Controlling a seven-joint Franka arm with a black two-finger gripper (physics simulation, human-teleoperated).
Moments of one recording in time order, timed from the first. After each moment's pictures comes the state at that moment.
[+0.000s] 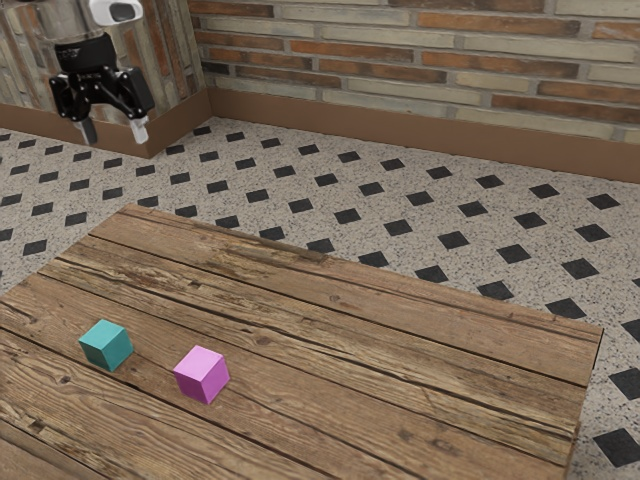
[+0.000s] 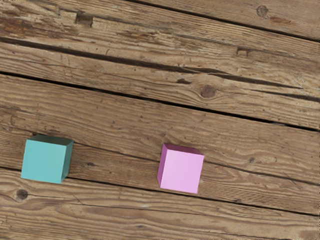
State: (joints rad) arm 0.03 0.02 0.16 -1.42 -0.09 1.35 0.00
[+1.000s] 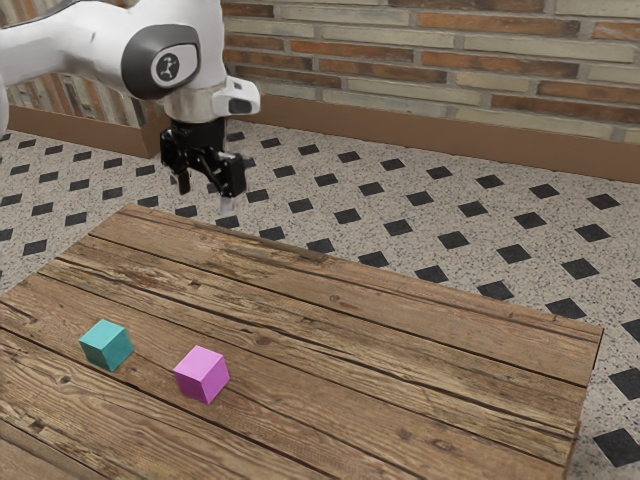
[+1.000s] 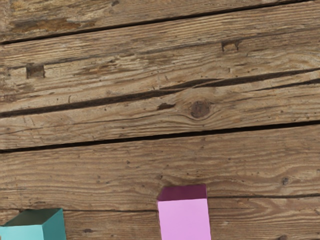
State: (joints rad) arm -0.04 0.06 -0.03 -1.66 0.13 1.66 0.00
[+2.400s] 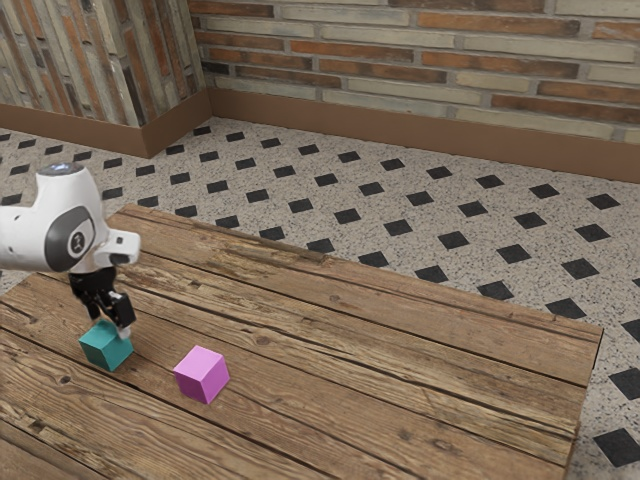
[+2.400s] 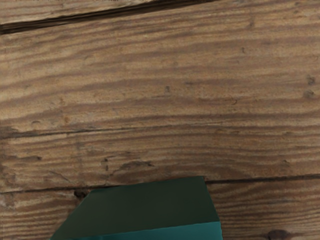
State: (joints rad) arm 0.06 0.11 0.33 -2.31 0.04 2.39 0.50
